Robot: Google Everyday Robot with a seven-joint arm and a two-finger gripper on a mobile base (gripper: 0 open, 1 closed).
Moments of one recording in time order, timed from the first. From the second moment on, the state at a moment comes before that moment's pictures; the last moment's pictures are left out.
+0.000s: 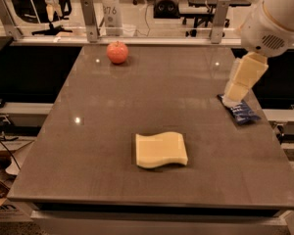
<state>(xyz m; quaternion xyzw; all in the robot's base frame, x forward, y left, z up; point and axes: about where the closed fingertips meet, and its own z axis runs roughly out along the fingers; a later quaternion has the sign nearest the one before) 0.531 -0.186 0.960 -0.59 0.78 -0.02 0.21</state>
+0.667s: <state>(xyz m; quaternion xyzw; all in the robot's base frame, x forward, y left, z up) 0.617 -0.172 0.947 -0.57 0.78 0.01 0.25</state>
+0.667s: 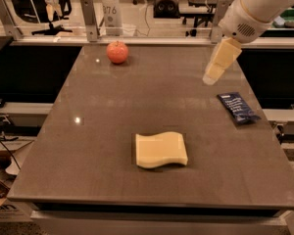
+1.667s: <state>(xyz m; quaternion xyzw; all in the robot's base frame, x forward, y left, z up) 0.699 -0.125 0.927 -0.50 0.80 0.02 0.33</state>
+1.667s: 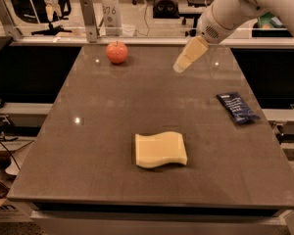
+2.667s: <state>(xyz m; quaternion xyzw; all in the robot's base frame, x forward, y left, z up) 0.736 -0.045 0.894 -0.44 0.80 0.08 0.40</state>
